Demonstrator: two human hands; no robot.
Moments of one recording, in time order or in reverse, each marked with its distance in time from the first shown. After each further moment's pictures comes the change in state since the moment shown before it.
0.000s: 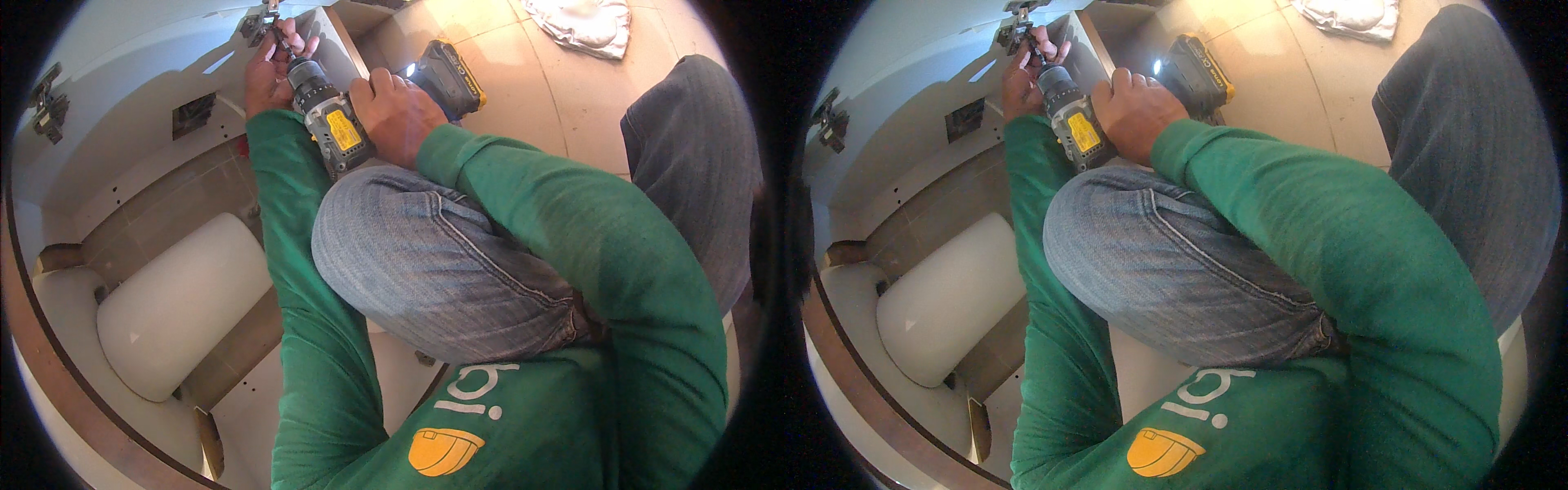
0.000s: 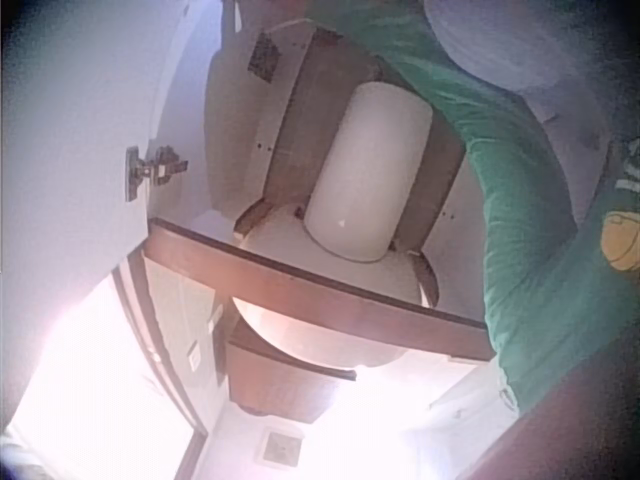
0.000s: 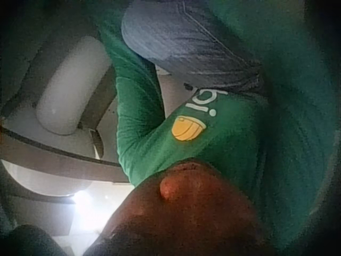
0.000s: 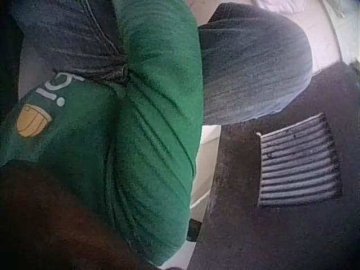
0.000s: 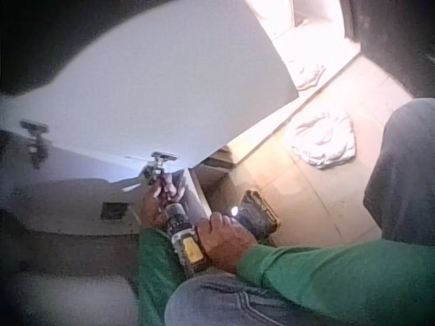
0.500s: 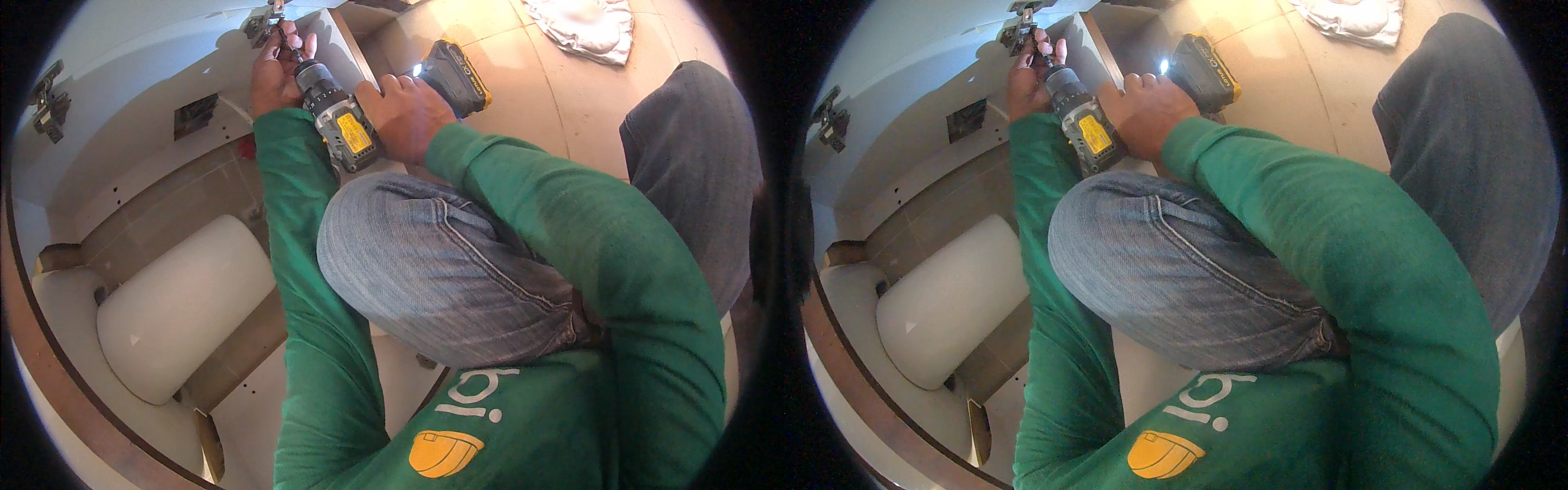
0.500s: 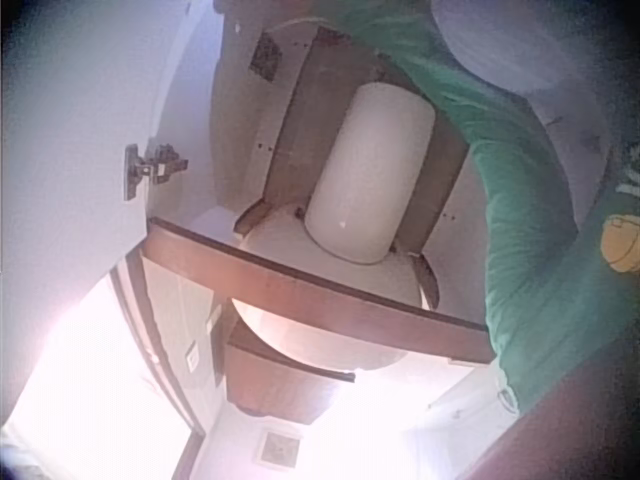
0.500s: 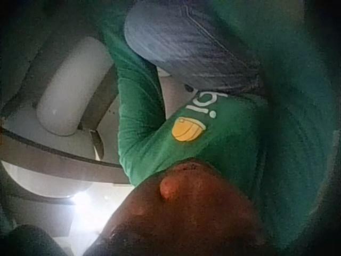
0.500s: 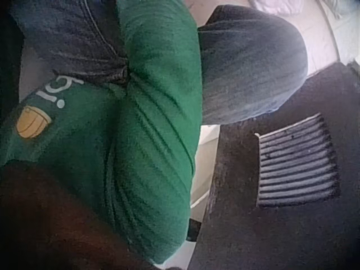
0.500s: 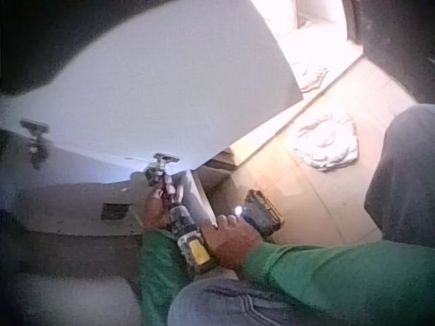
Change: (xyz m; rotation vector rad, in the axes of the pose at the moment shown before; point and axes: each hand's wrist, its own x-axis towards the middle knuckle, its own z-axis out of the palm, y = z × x) left_hand 0.008 -0.003 -0.001 -0.109 0.098 -0.008; right_hand 0.002 0.005 -0.001 -0.022 -0.157 0.022
